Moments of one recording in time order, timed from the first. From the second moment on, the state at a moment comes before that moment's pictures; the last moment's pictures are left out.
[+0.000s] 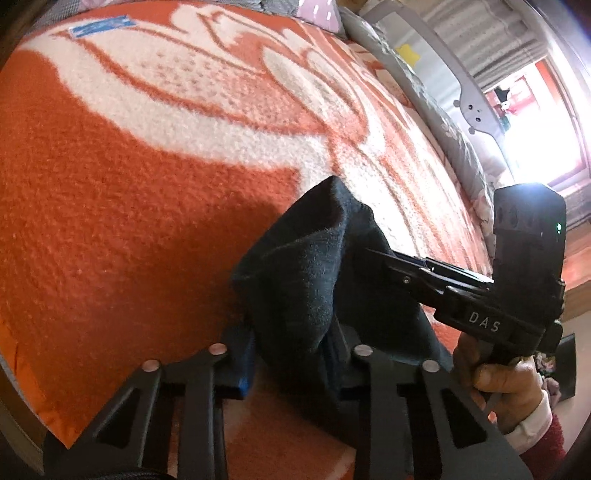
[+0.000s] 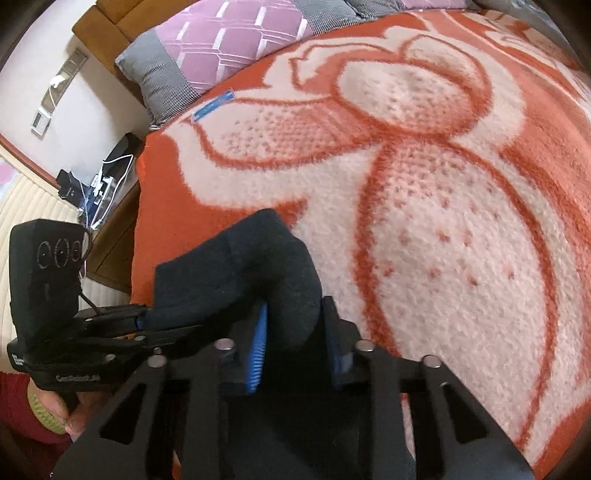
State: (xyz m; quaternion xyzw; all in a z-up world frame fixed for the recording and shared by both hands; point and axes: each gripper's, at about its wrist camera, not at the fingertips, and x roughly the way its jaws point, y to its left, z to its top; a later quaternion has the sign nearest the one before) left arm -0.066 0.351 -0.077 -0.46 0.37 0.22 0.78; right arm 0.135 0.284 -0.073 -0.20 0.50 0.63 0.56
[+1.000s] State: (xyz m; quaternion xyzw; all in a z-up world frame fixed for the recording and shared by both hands) left arm 0.000 0.138 0.079 -0.30 0.33 0.00 0.89; right arm 0.161 0.008 0.046 0.04 0.40 0.60 0.69
